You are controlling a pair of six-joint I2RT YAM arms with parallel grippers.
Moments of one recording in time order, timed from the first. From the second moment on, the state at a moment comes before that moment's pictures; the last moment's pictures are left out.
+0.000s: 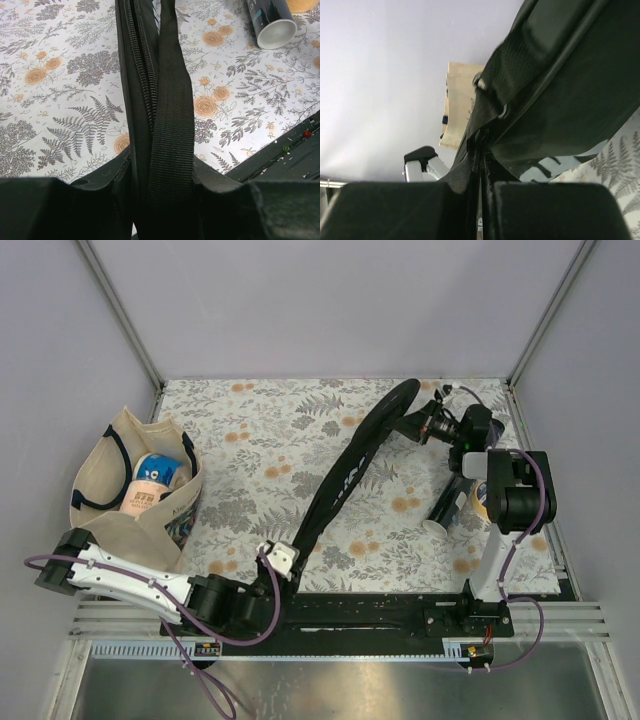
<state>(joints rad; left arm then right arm) -1.80 0.80 0.46 -0.28 -1.18 -0.59 -0.03 1.97 1.03 1.03 -1.09 1.41</state>
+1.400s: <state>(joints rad) -1.68 0.95 0.47 0.00 -1.12 -0.31 0.75 1.32 0.62 0.57 -0.95 1.09</state>
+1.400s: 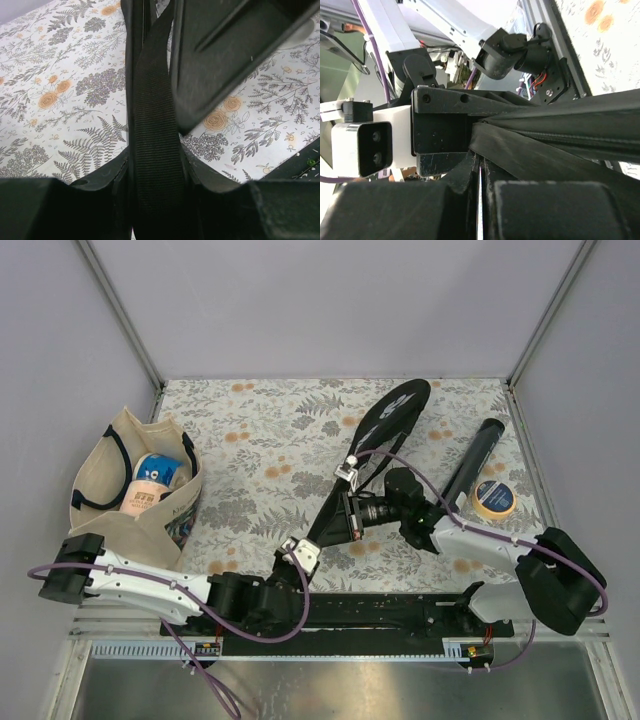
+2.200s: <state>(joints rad) -1.66 1.05 0.54 -0.11 -1.12 -0.39 0.90 1.05 0.69 -0.02 -0.38 0.91</state>
